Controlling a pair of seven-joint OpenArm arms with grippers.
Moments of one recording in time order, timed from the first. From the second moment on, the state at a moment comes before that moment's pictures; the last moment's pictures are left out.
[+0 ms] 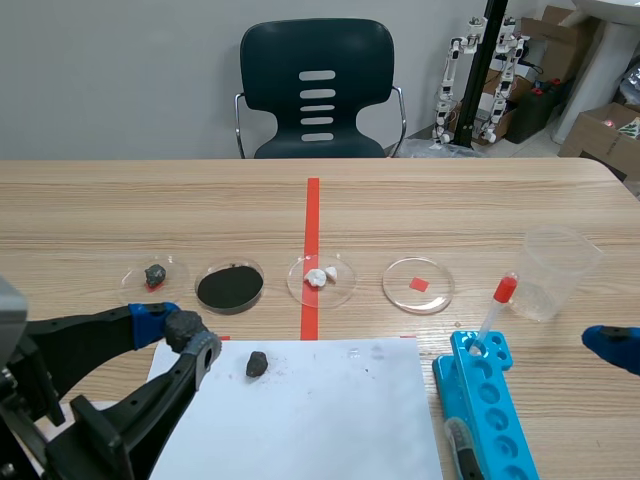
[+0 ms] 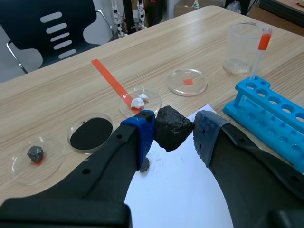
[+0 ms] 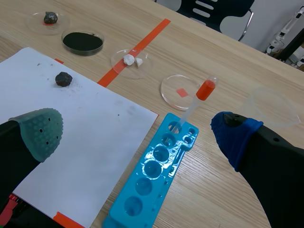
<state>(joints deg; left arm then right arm) 53.1 -25.3 7.0 121.4 -0.3 -12.7 -18.1 -67.5 22.9 2.1 120.8 -5.9 4.1 24.9</state>
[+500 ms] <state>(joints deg) 52.9 -25.3 7.1 121.4 -0.3 -12.7 -17.8 -67.5 22.9 2.1 120.8 -5.9 4.1 24.9</state>
